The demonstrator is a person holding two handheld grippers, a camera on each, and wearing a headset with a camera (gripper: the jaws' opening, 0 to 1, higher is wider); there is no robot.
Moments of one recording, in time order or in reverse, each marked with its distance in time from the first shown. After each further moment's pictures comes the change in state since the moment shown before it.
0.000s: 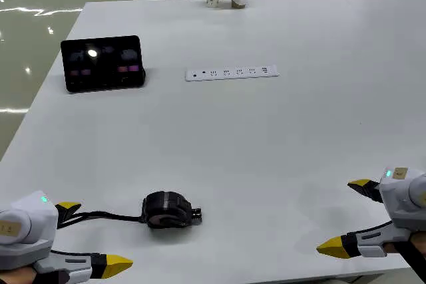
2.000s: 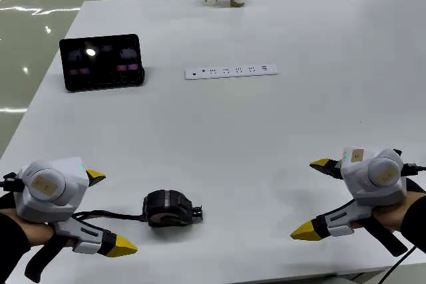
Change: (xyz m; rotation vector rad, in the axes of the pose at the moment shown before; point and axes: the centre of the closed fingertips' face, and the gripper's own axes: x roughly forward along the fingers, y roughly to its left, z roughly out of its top) left arm 0.025 -0.005 0.036 0.305 0.130 -0.153; right arm 0.045 0.015 0.053 -0.201 -0.037 0.127
